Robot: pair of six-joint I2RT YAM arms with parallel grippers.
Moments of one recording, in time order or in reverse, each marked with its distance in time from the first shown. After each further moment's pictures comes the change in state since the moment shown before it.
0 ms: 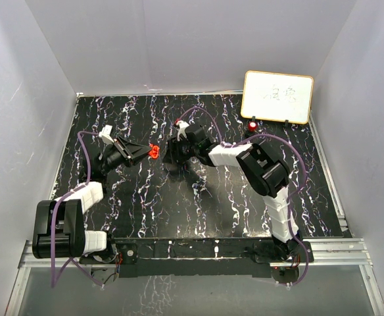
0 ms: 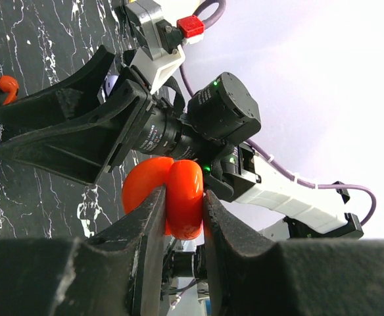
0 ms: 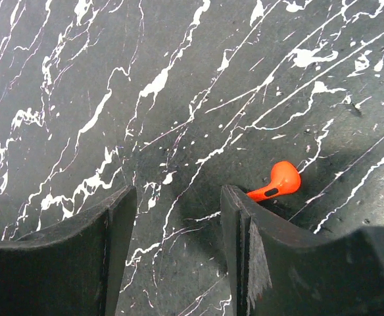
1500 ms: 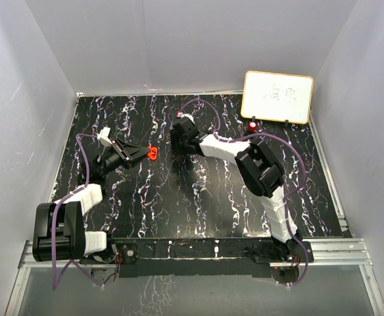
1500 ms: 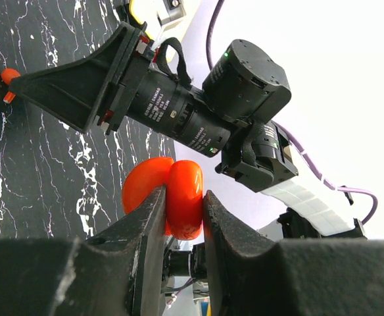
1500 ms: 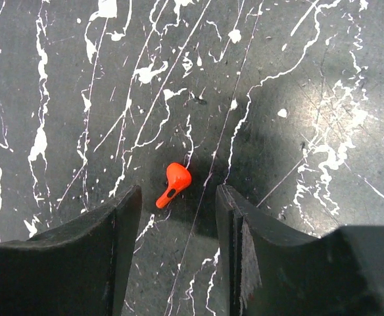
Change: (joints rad) left arm 0.023 -0.021 -0.026 0.002 0.012 -0.018; right arm 0.048 0.035 0.283 -0.509 0.478 0.129
